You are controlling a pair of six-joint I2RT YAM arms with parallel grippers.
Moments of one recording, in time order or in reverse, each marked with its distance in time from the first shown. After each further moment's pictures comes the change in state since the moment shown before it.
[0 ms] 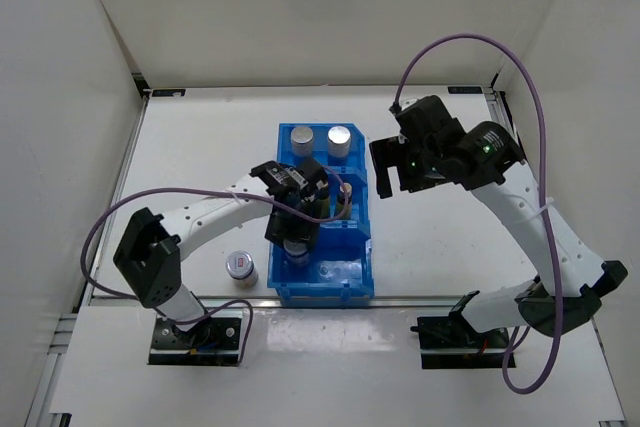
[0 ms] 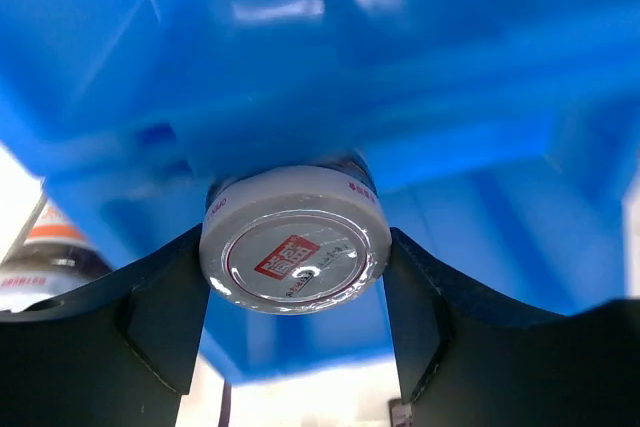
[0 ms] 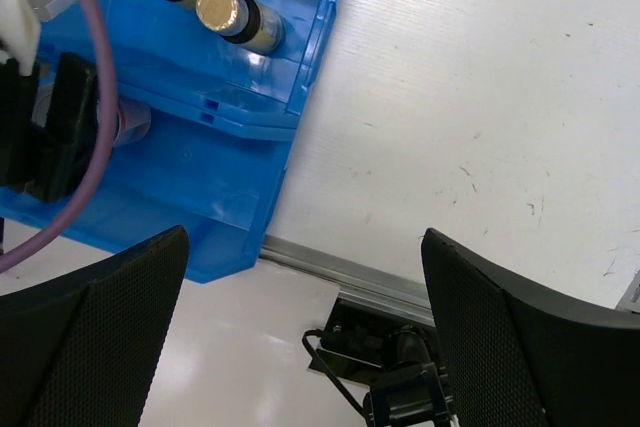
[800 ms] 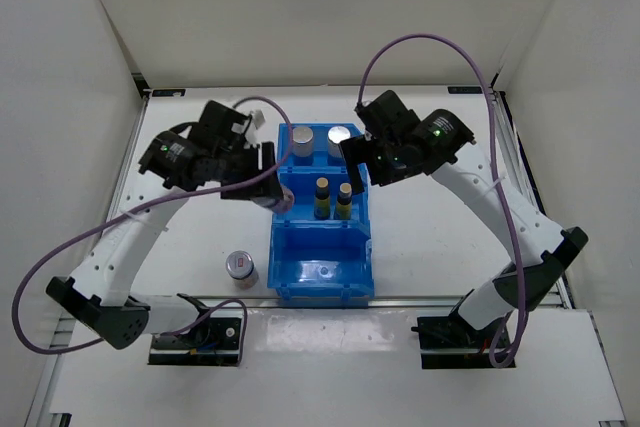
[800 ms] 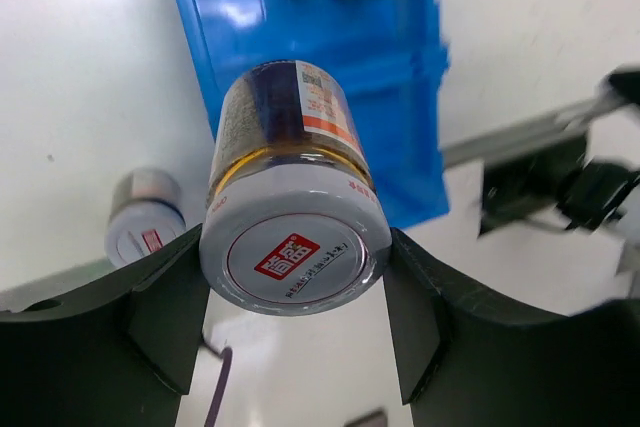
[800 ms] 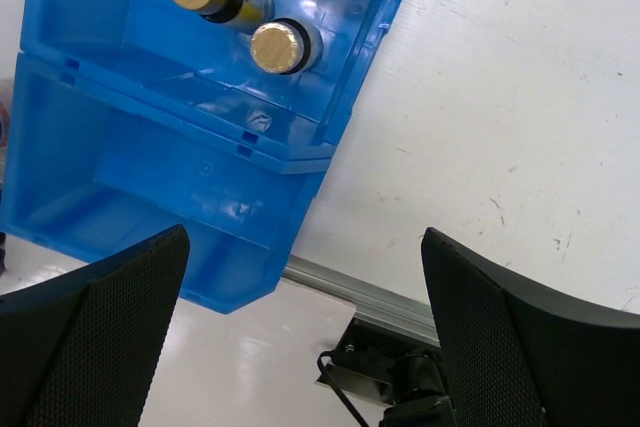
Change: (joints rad) left arm 0.328 -0.285 0.351 -0.185 0.125 0.131; right arm 0.061 0.186 0.069 0.045 -0.022 -0.011
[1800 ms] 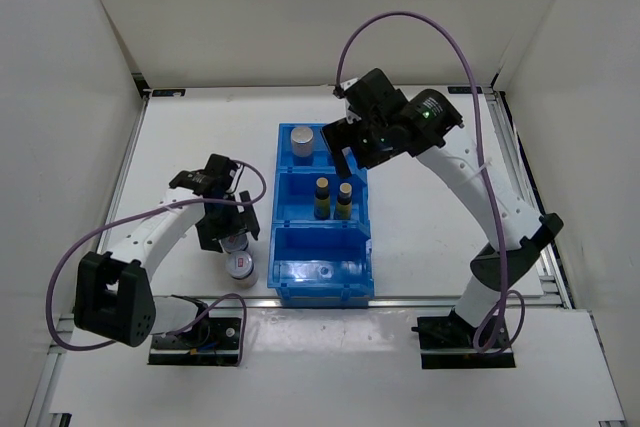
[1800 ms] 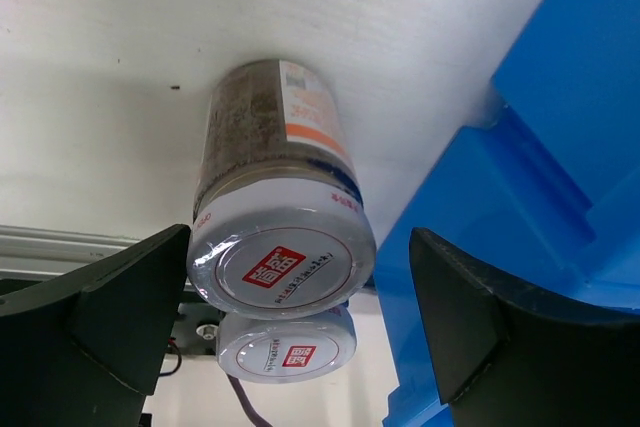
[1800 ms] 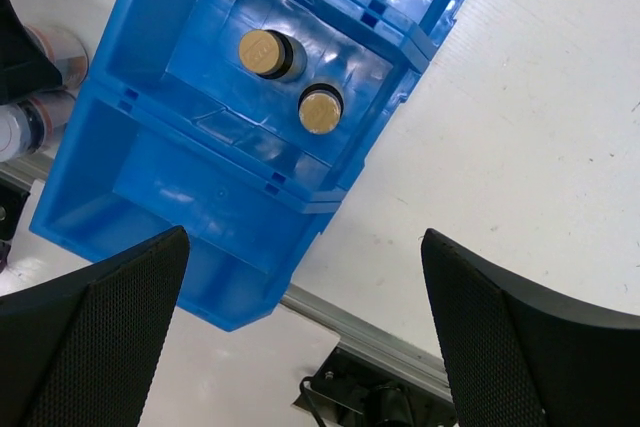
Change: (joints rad) left arm 0.212 0.005 -0.715 0.272 -0.107 -0.113; right arm 0.018 0.154 0.290 -0.060 -0.023 -0.110
